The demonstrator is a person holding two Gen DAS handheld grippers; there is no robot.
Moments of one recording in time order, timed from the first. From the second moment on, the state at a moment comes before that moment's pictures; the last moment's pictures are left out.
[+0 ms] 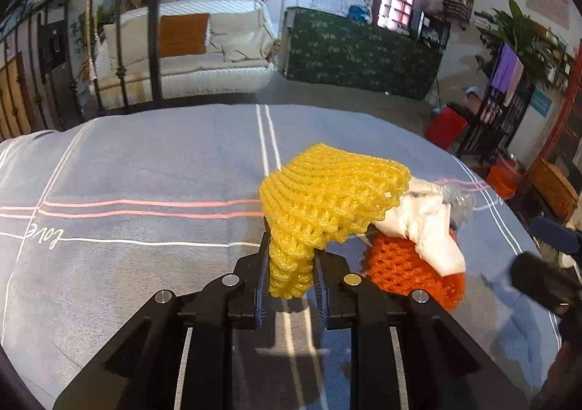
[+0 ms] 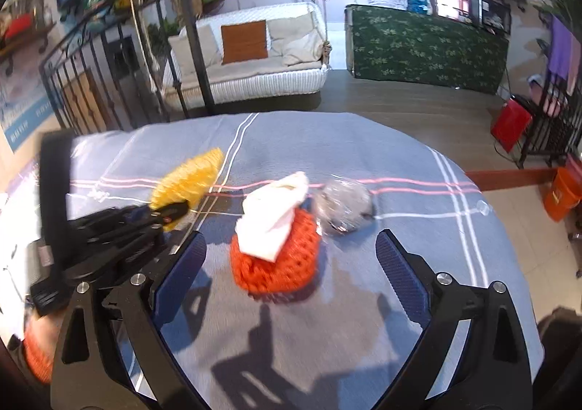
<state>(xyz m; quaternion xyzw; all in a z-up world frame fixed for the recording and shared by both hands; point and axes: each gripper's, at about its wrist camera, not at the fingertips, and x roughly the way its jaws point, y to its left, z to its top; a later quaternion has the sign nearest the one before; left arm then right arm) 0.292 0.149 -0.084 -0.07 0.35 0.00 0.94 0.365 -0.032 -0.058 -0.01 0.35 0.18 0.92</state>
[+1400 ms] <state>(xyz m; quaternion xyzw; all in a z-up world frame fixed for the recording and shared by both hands) 0.220 0.113 -0.062 -0.10 0.32 -0.07 0.94 0.268 -0.085 -0.039 0.01 0.32 0.17 0.93</state>
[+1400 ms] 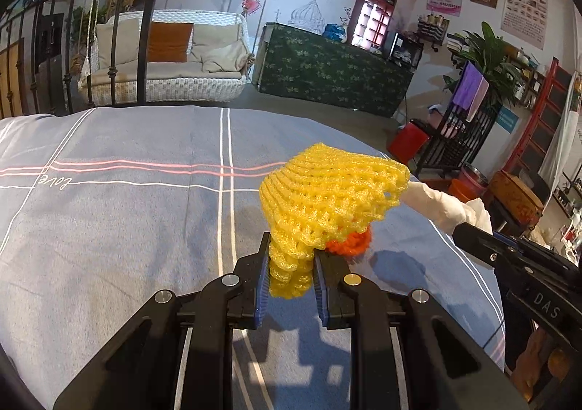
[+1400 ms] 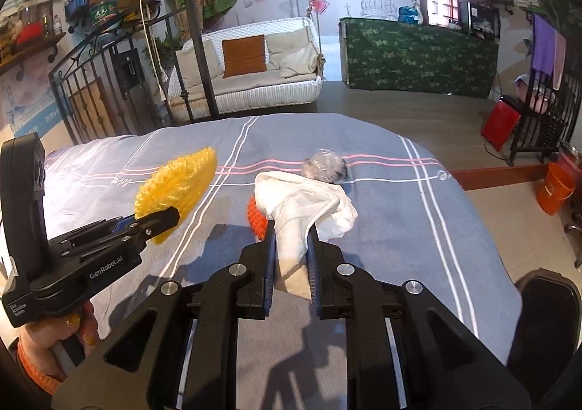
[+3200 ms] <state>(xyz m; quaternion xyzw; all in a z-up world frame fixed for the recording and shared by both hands) 0.160 -0.075 -0.072 -0.01 0.34 -0.29 0.89 0.148 -0.357 -0.136 0.15 0.38 -0.12 0.90</state>
